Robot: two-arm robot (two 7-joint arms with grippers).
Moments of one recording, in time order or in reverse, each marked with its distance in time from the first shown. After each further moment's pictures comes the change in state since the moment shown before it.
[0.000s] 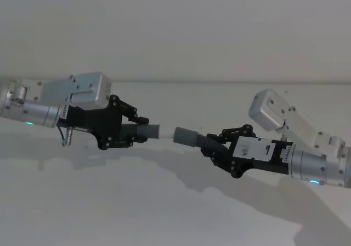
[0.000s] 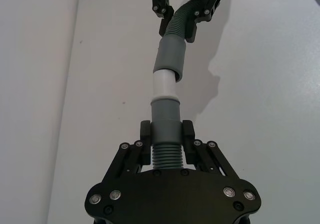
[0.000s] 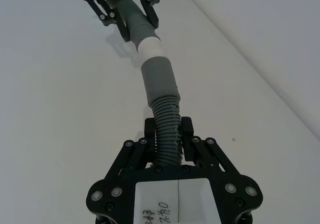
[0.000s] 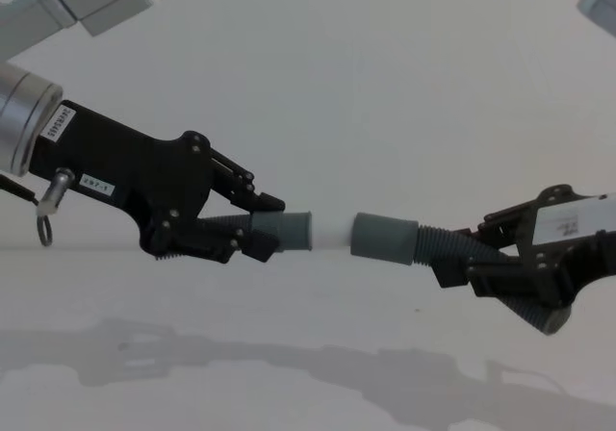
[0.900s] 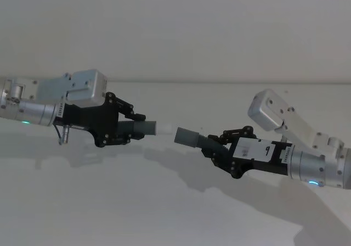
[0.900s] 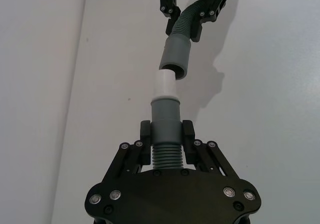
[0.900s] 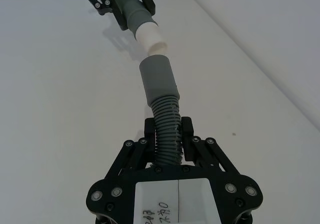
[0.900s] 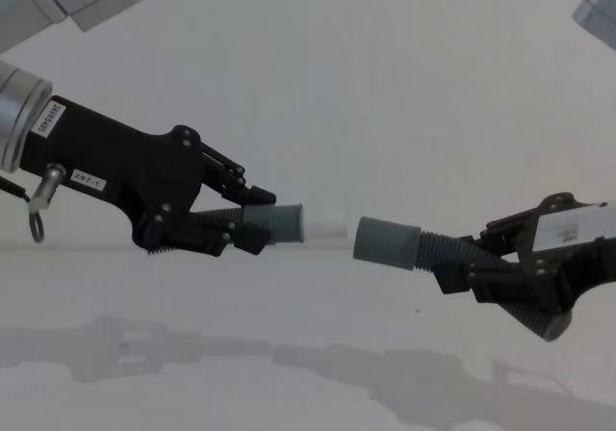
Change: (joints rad) left arm 0.019 0.006 -0.031 -0.011 0.009 0.007 0.009; right arm -0.014 -0.020 0.020 0.005 -0.017 0.027 0.002
